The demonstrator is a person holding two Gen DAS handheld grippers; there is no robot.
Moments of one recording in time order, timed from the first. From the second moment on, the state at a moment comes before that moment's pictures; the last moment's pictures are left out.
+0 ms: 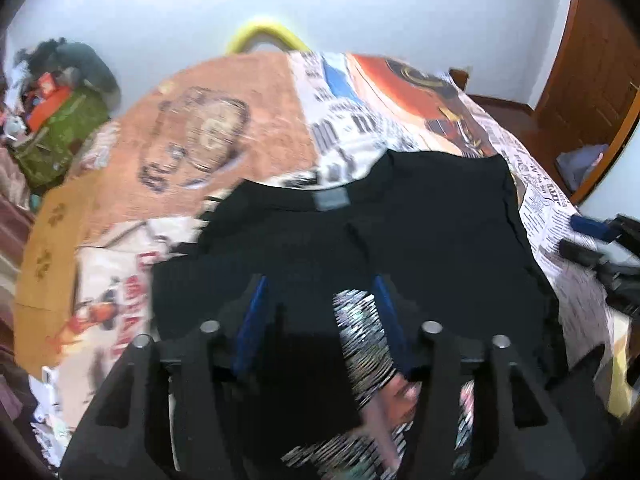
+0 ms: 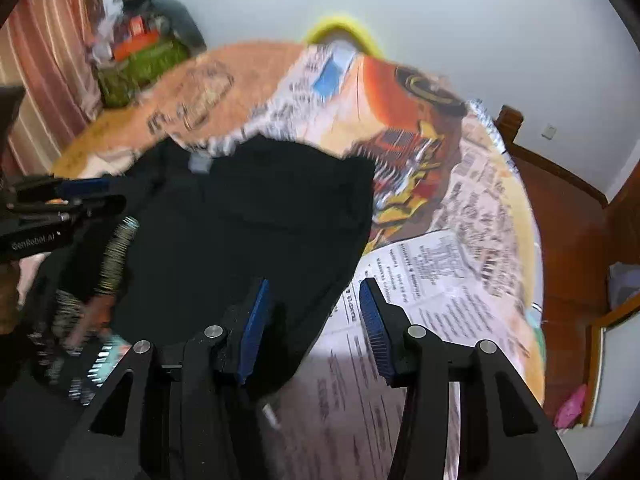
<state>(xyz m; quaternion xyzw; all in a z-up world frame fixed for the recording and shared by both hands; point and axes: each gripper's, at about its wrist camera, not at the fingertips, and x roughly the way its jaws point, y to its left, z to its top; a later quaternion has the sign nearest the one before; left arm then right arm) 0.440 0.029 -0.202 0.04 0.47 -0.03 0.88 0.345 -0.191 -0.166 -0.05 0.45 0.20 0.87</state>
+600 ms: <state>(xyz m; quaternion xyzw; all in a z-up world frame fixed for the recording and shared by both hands) 0.266 0.157 -0.197 -0.05 0.51 0.05 0.86 0.221 -0.230 -0.152 -0.02 0.46 0.19 0.87</state>
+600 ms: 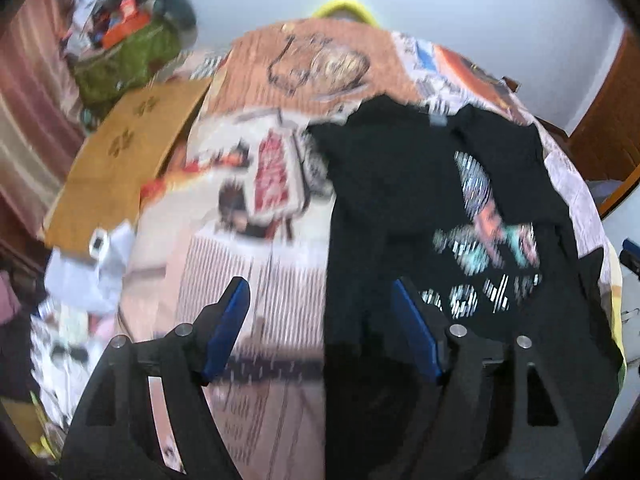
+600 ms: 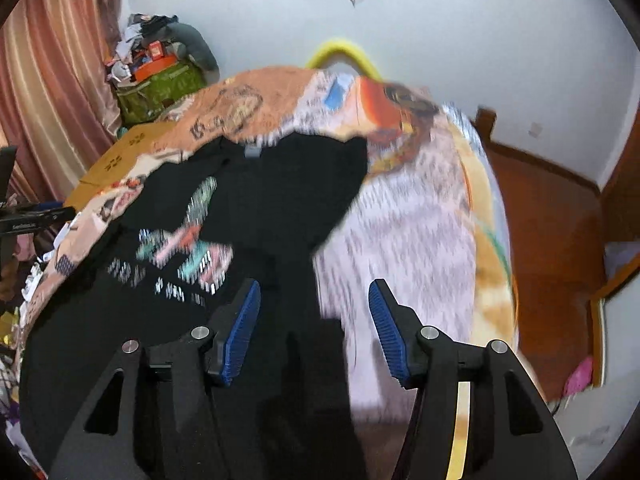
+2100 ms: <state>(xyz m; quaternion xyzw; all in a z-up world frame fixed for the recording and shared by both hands) 0.302 0.161 -0.207 -0.05 0.51 0.05 0.85 0.211 -0.221 -0.173 0.01 0.48 0.20 0.85</state>
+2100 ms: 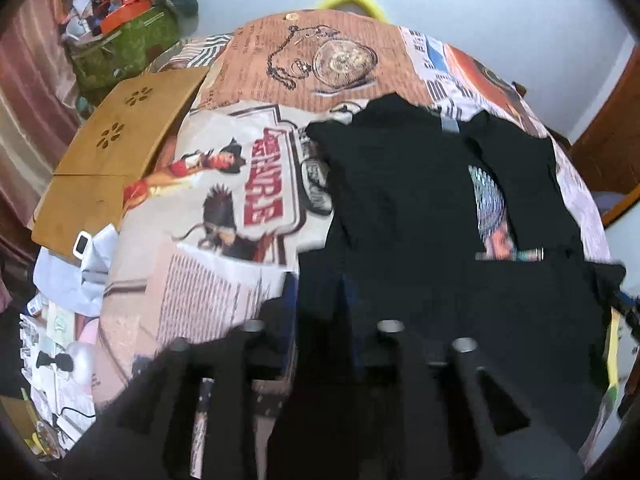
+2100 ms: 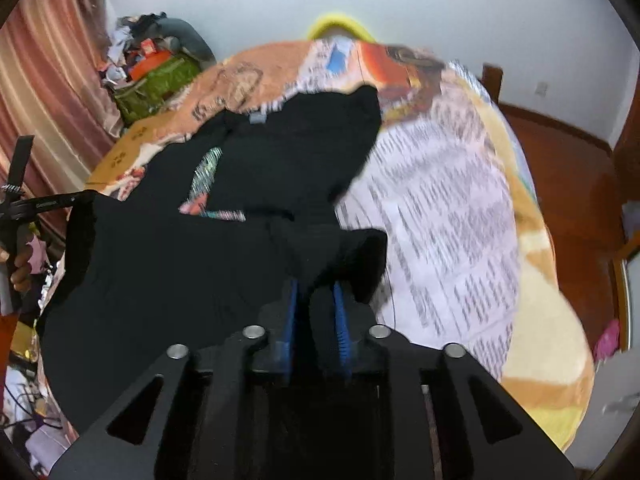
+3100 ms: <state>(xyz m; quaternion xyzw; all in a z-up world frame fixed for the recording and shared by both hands) 0.149 0.160 -0.239 -0.12 0.55 -0.01 0.83 0.136 -0.265 -0.210 0.02 0.55 0.17 0.82</state>
